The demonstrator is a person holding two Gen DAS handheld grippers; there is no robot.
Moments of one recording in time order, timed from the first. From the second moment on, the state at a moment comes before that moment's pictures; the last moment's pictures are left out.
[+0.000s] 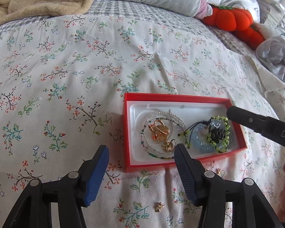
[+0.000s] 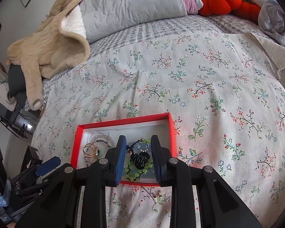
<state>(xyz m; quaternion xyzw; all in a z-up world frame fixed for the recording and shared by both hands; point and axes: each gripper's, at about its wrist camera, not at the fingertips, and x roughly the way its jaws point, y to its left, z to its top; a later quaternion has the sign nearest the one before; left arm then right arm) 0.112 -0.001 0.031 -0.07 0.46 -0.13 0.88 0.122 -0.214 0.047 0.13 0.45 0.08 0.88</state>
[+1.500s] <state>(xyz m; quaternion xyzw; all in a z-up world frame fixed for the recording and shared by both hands) 0.018 -0.025 -0.045 0.04 0.45 -0.17 0.88 0.003 -0.241 -0.017 -0.04 0.49 0.03 0.87</state>
